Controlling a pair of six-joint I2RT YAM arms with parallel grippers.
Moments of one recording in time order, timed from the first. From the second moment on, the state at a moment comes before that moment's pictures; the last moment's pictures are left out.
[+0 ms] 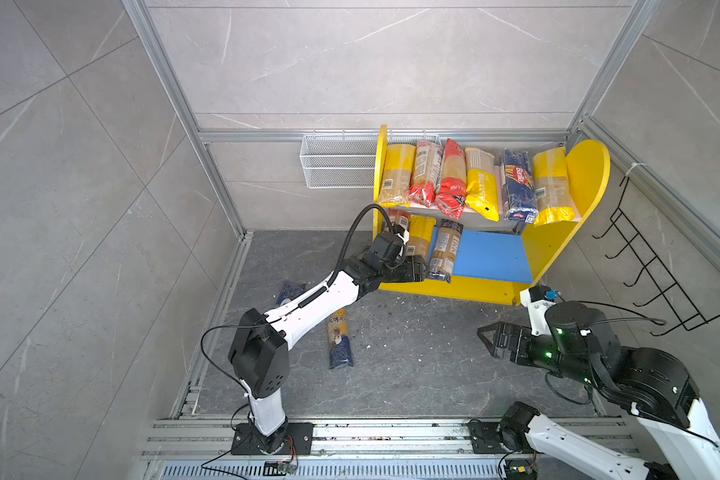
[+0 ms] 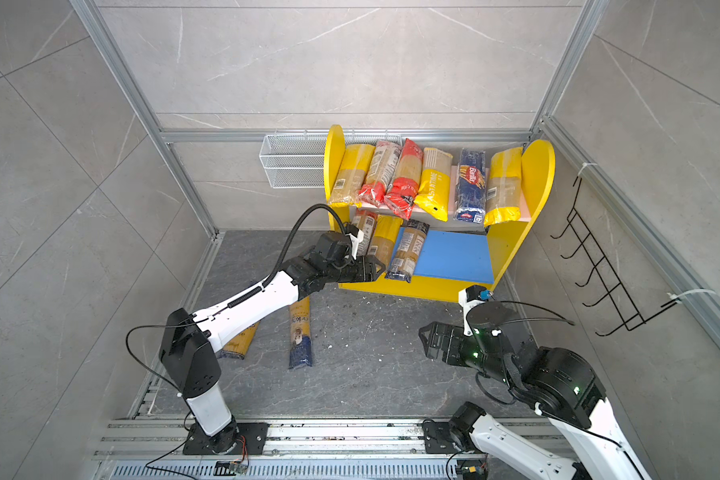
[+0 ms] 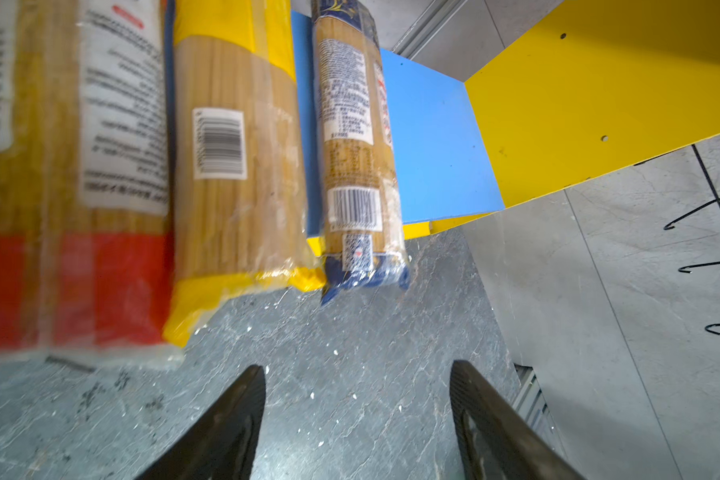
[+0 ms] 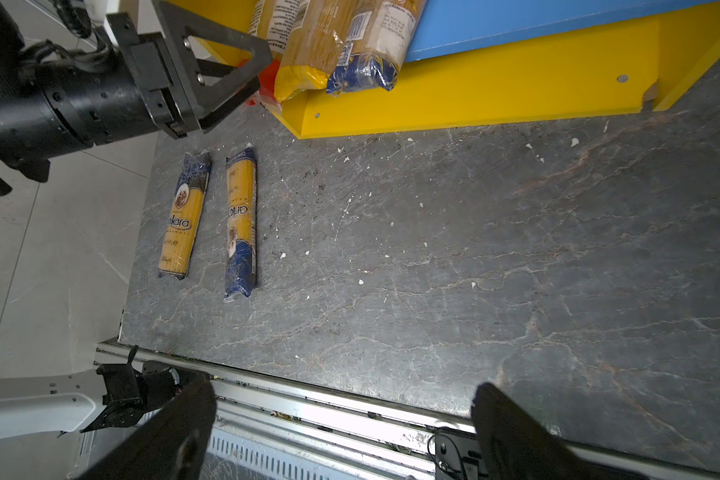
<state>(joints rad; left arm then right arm) -0.79 1.76 1.56 -0.39 0.18 -0.64 0.70 0.76 1.36 -1.38 0.12 0.74</state>
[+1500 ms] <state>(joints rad) -0.81 0.57 0.68 -0.94 -0.31 -1.00 0.84 1.46 1.40 -0.83 -0.19 0.65</state>
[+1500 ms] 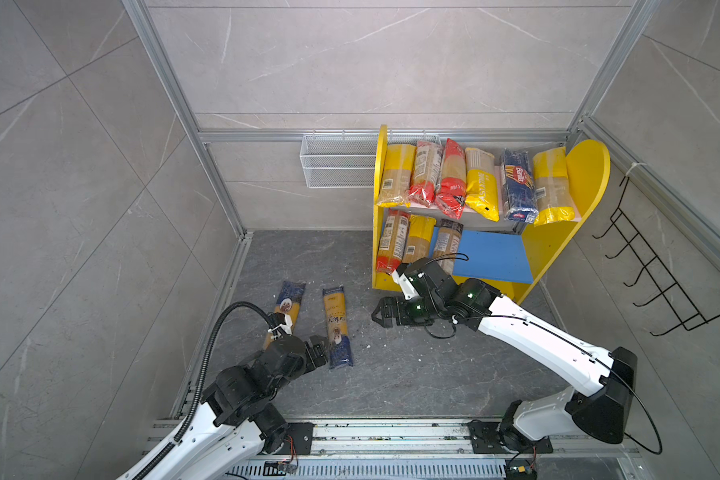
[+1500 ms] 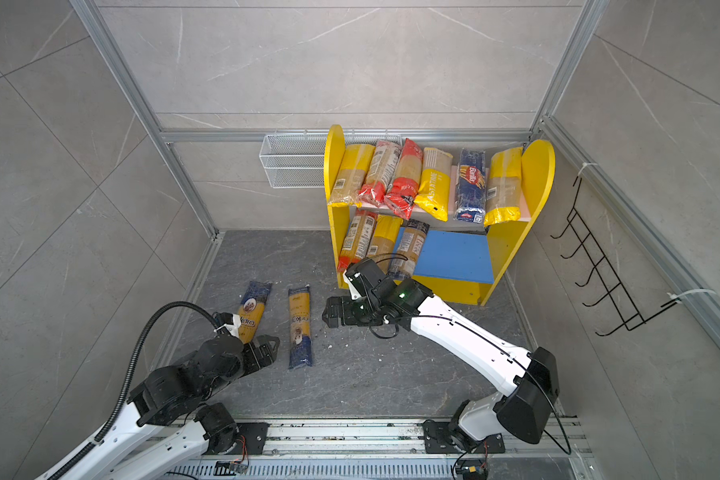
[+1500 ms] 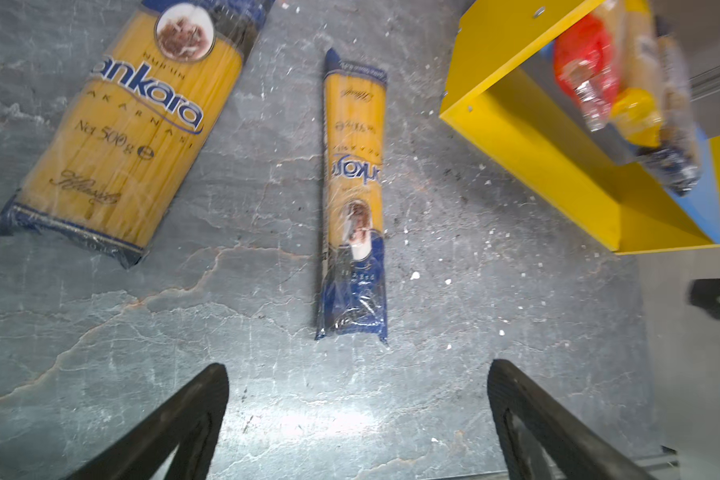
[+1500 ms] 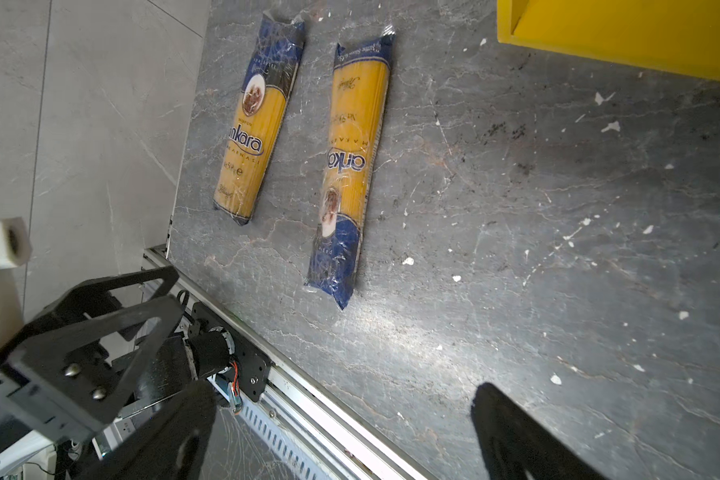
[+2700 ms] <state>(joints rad) -1.02 1.35 0.54 -0.41 -0.57 -1.17 0.72 1.13 1.32 -1.12 -0.07 0.57</state>
